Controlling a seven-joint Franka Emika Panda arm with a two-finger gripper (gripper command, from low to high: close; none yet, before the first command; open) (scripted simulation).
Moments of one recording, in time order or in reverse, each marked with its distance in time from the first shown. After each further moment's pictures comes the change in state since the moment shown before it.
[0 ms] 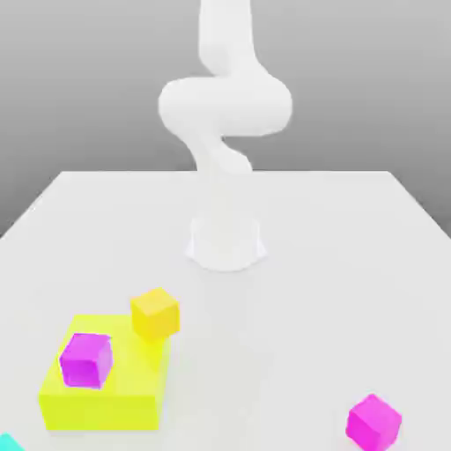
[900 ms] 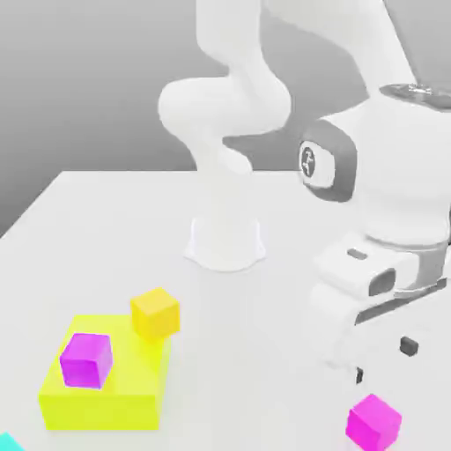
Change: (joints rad) arm 0.173 0.986 0.162 -0.051 -0.117 0.329 -0.141
